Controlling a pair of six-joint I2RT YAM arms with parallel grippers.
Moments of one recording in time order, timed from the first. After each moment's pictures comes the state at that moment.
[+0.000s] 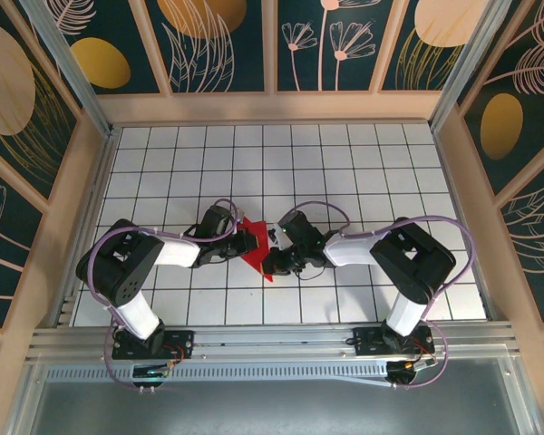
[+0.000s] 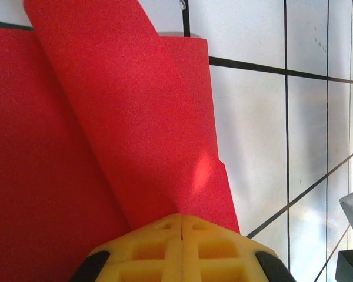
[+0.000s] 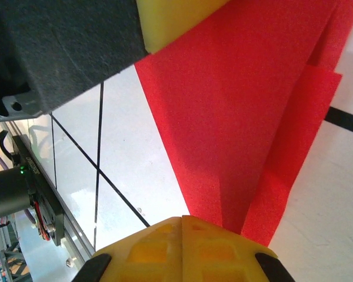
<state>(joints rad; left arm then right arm) -0.56 1.71 0.58 0.33 0.41 -0.81 0.85 1.72 0.74 0.05 -0.57 0.73</state>
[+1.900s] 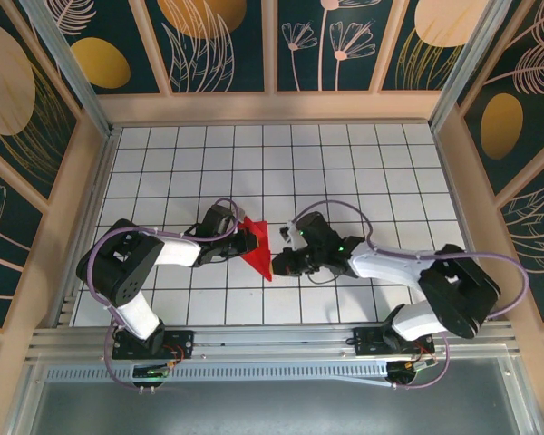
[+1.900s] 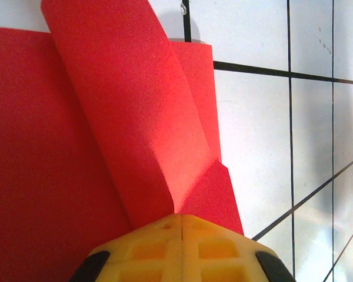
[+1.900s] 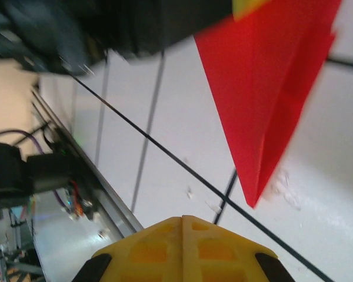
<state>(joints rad) -0.57 1.71 0.59 0.30 0.38 -0.80 0.83 1.40 0.64 -0.05 -0.54 0.76</state>
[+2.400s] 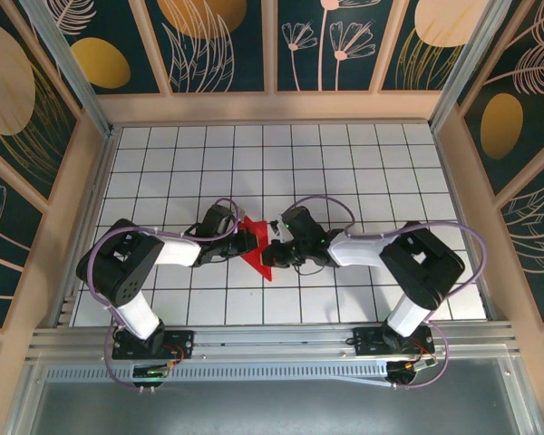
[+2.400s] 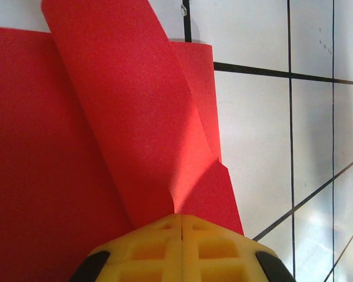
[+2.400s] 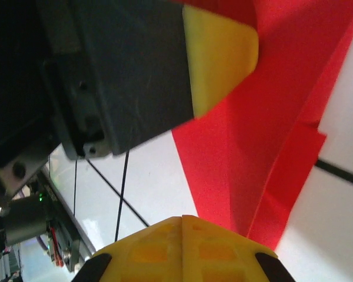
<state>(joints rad) -0.57 1.71 0.59 0.30 0.38 -0.80 0.83 1.67 0.75 0.10 -0.50 0.78</state>
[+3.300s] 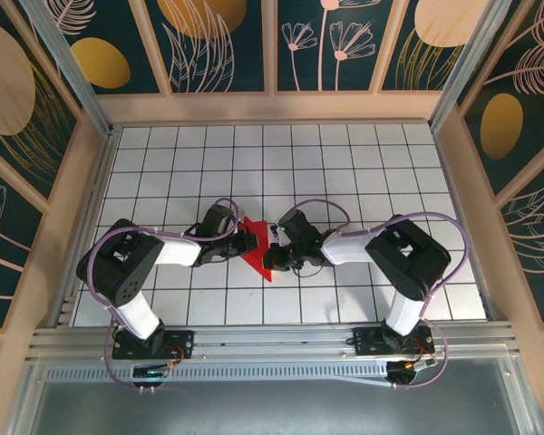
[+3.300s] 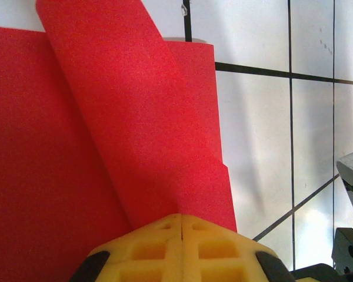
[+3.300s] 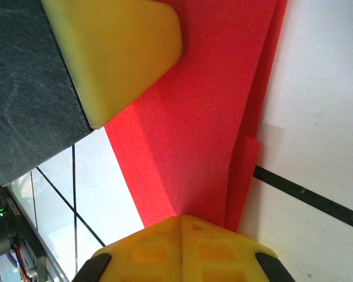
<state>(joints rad) -0.57 1.71 0.60 0.30 0.38 -0.80 0.84 1.75 0.76 0.07 -0.46 0.78</state>
